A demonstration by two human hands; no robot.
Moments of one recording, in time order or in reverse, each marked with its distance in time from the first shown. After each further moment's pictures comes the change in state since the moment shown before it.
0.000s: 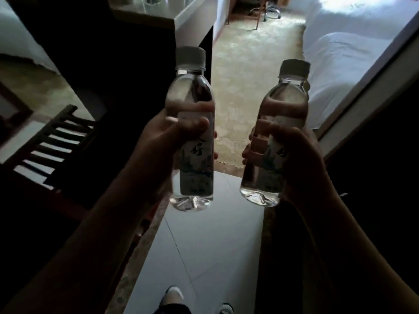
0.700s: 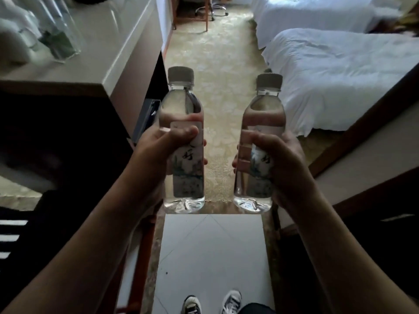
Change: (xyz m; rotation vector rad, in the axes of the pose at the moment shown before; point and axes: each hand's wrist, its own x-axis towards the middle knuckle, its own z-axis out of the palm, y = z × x) left_hand 0.409 -0.011 -0.075 -0.017 -0.116 -0.151; right_hand 0.359 0.002 -0.070 -0.079 0.250 -0.014
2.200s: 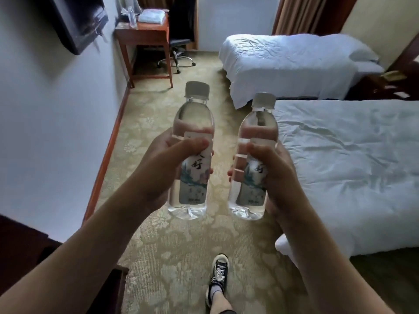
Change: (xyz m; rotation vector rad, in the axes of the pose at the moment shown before) left_hand 1.131 0.091 0.014 0.056 -0.180 -0.037; right_hand 1.067 -0.081 -0.267 -0.030 0.162 -0.081
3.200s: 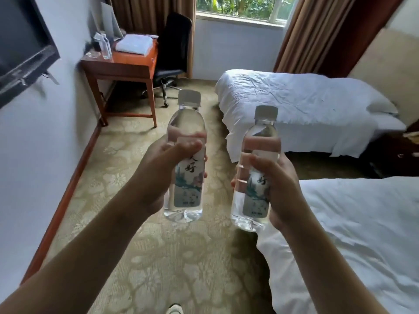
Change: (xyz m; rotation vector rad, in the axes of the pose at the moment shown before) left_hand 0.778 0.088 -0.118 -0.081 0.026 0.049; right_hand 0.775 -0.028 -0.087 -0.126 0.020 0.005
